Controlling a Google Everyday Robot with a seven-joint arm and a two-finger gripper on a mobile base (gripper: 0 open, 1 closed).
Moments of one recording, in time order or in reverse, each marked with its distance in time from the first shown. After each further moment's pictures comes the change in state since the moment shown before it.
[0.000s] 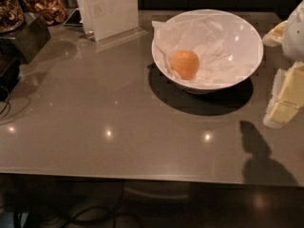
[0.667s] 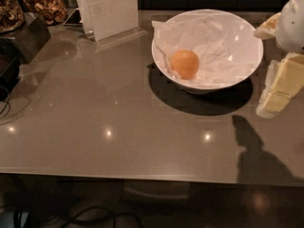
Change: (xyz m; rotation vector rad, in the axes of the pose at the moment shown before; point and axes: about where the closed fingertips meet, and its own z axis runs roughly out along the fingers) arm -0.014 -0.014 0.002 -0.001 -0.059 -0.032
